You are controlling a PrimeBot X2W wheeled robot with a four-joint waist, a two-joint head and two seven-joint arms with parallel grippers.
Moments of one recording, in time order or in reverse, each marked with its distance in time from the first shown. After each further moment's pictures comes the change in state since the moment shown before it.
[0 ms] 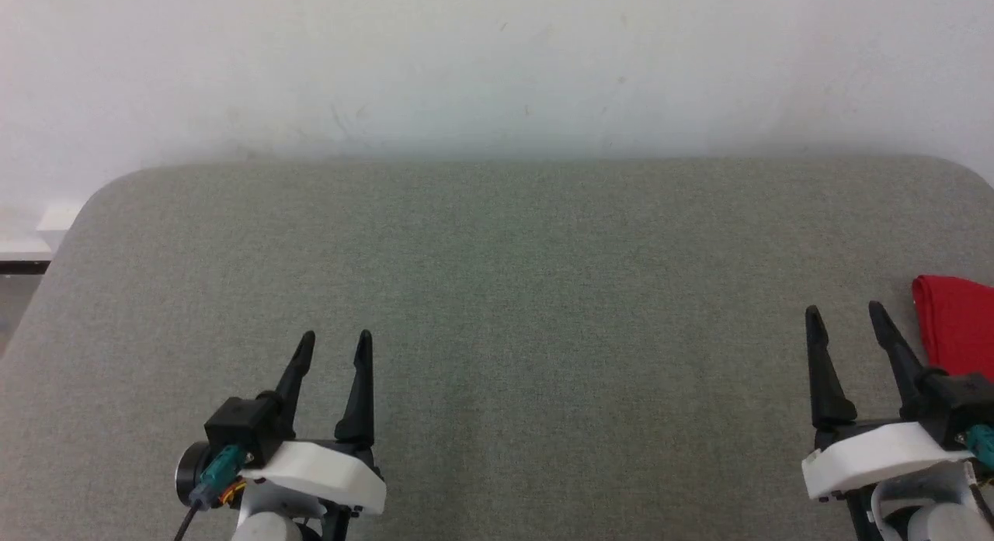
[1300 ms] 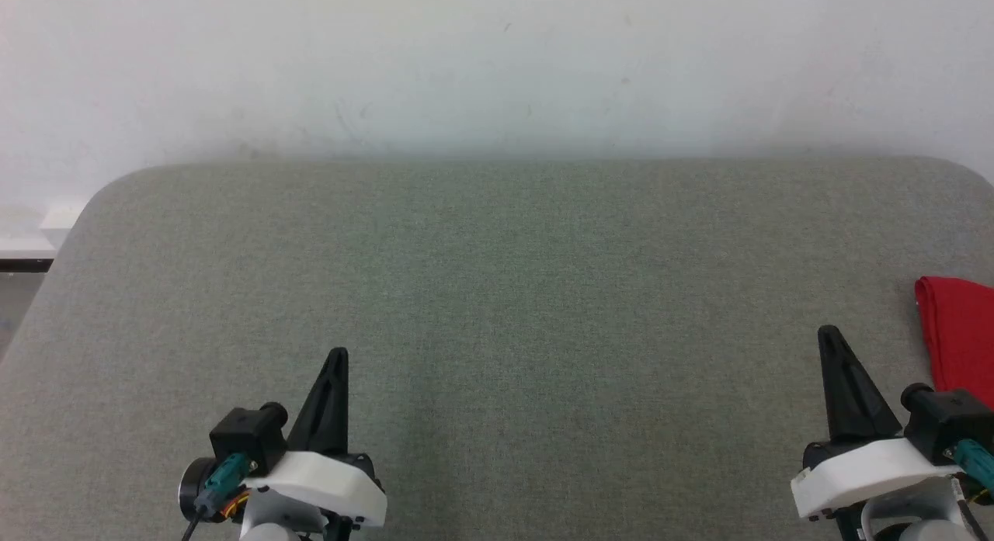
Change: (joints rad) left arm 0.021 0.000 -0.006 0.029 -0.014 0.019 0.011; right arm 0.046 0.000 0.030 0.004 0.041 0.000 0.007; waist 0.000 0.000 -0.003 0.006
